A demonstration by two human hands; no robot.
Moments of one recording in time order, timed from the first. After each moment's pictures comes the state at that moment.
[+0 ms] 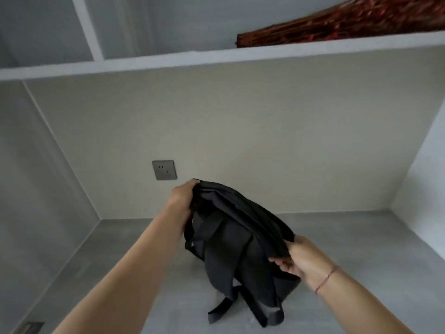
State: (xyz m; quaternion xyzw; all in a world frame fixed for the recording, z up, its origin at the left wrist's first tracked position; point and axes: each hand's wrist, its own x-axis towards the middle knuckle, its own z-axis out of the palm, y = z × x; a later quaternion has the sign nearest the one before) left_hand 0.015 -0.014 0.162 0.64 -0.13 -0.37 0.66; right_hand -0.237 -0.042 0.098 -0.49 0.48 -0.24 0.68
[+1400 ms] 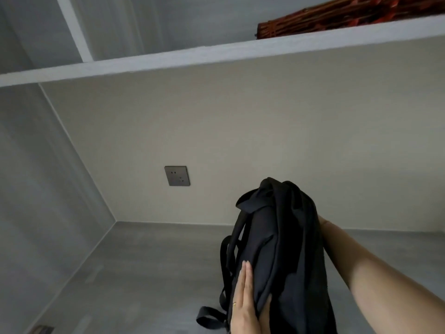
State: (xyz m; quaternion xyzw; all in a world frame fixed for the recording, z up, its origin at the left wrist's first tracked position) left_hand -0.127 0.022 0.006 0.75 -0.40 -0.05 0.53; right_hand -0.168 -0.214 0.083 -0.60 0.40 -0.23 0.66
